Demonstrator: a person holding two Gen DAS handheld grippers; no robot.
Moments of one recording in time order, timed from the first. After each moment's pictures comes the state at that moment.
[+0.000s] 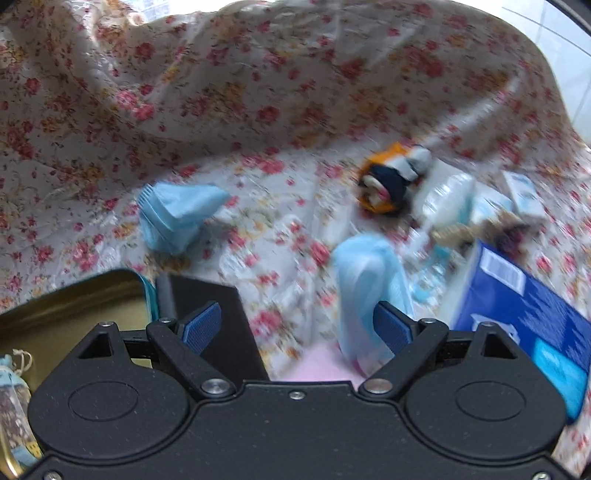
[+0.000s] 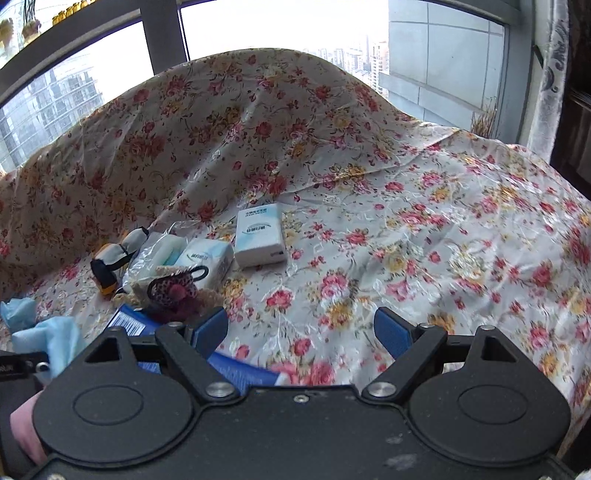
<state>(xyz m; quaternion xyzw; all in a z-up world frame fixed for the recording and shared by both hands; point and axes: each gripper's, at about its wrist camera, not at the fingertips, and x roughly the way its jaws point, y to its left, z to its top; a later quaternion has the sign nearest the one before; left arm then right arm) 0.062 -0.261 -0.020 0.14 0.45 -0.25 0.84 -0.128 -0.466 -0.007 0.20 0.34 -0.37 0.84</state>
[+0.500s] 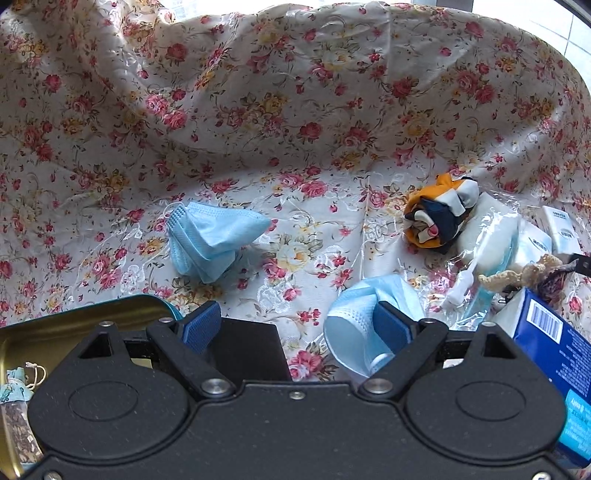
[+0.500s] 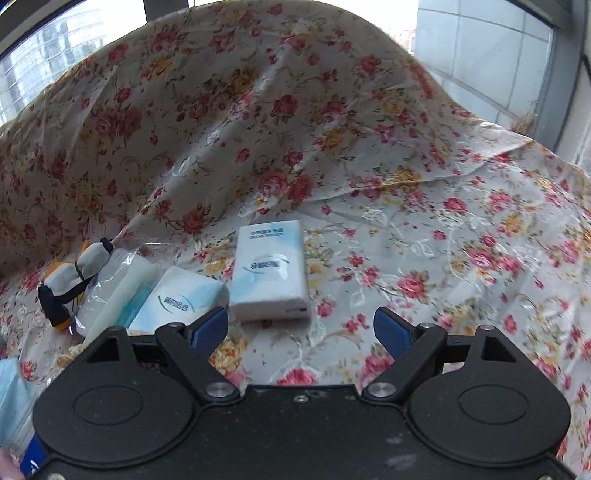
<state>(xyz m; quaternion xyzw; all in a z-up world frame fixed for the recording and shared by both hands) 0.097 -0.261 -0.020 0.13 0.45 -0.21 0.86 -0.036 -0.539 -0.052 0.19 0.39 -0.34 0.83</state>
